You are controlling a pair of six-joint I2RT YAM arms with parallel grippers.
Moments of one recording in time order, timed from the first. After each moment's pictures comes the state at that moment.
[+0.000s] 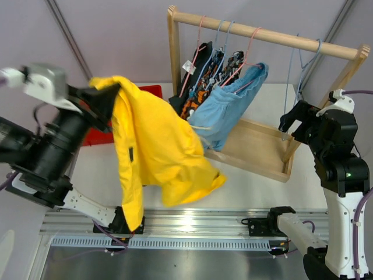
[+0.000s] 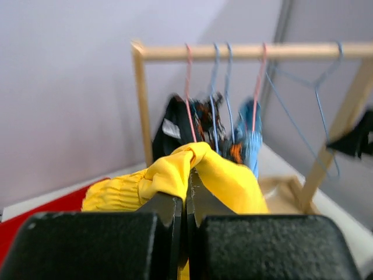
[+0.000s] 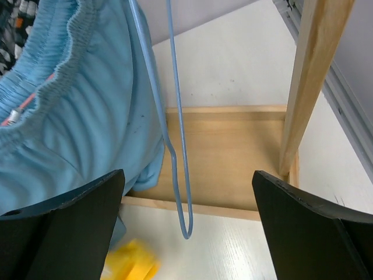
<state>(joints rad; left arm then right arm) -1.85 1.06 1.81 0.04 -1.30 0.74 0.09 0.90 1.52 -0.98 0.17 0.39</state>
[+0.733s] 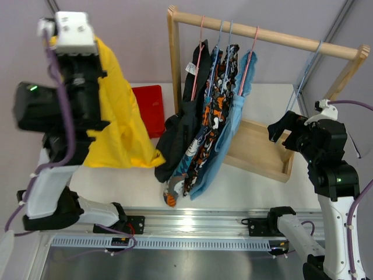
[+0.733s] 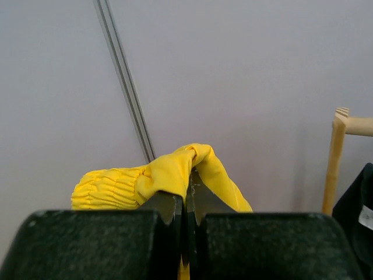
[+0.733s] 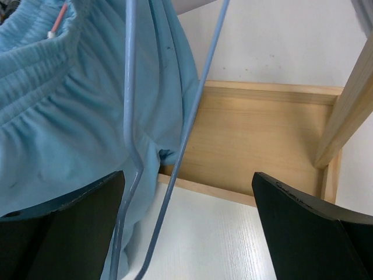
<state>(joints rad) -1.10 1.27 2.10 0.05 -1.09 0.97 0.09 0.79 1.31 -0.89 0.00 0.39</state>
